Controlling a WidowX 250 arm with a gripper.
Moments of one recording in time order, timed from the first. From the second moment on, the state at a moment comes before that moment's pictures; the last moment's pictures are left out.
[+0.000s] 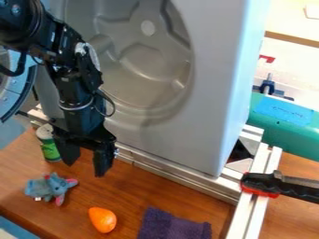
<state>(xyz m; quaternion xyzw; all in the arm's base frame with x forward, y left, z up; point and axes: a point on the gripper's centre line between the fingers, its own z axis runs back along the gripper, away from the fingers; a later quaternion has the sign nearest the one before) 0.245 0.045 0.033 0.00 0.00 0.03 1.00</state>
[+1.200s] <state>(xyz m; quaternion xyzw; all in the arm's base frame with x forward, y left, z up) 0.218 -0.089 -0.047 -0.06 0.02 0.06 1.00</state>
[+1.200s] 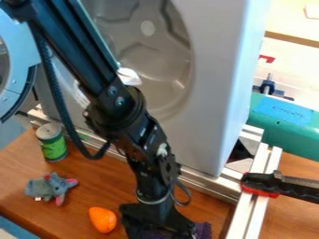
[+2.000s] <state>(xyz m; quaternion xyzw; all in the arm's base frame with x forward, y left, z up) 0.214 -0.095 -0.073 -0.06 0.08 0.06 0.99</state>
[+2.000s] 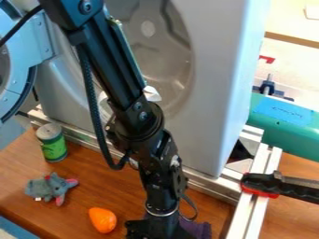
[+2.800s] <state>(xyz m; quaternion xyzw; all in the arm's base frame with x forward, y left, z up) 0.282 -0.079 -0.067 0.00 0.04 0.08 1.00</state>
